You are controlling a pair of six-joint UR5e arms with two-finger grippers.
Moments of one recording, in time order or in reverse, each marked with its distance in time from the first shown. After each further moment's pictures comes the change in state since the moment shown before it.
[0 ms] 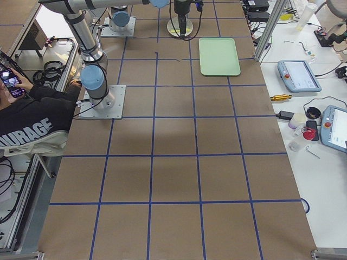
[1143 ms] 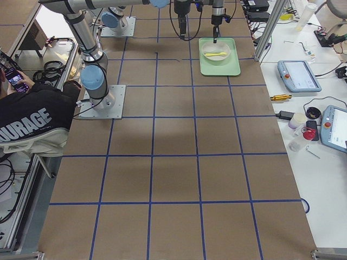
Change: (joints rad) left arm -0.404 -0.571 0.743 -0.111 -0.173 -0.335; right arm 0.000 0.000 0.002 0.000 0.000 0.000
